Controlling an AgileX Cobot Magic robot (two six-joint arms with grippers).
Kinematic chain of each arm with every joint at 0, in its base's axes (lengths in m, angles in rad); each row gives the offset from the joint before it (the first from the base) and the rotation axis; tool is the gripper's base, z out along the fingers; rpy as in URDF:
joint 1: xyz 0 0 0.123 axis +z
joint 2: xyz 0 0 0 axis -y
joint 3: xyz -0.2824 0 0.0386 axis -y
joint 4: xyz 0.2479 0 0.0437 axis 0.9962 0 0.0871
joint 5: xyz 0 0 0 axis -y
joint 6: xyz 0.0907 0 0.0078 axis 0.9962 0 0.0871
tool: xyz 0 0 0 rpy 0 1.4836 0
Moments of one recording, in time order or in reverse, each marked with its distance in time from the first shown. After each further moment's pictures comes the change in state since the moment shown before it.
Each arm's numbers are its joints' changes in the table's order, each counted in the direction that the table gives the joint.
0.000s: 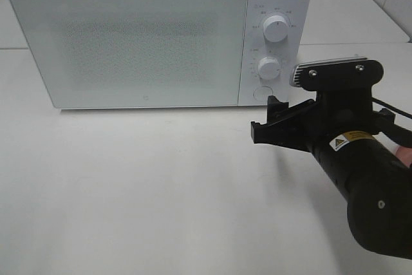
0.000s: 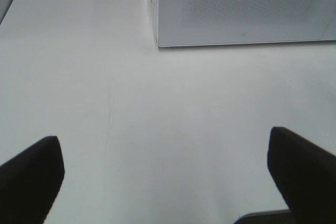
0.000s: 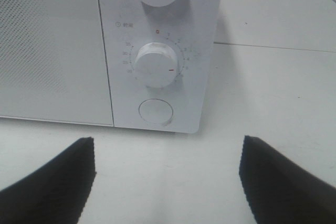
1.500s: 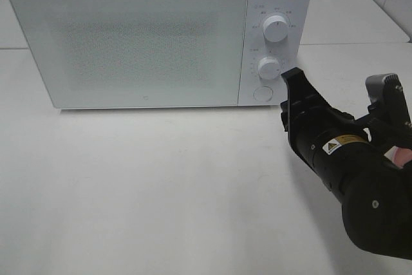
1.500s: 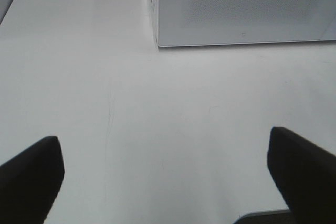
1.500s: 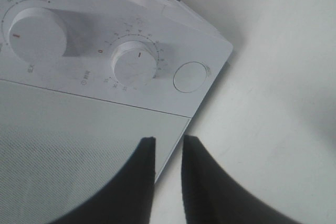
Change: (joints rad) left arm 0.000 0.000 0.000 0.000 0.000 0.000; right arm 0.011 -0.014 0.013 0.008 -0.058 1.225
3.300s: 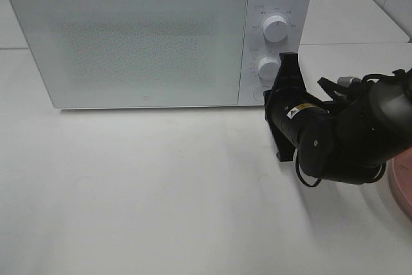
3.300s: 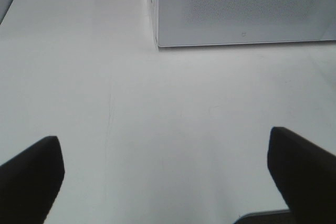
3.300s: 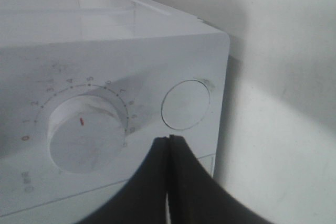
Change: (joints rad) left arm 0.000 0.000 0.000 0.000 0.000 0.000; right arm -0.260 -0.272 0.273 -0.276 -0.119 0.456
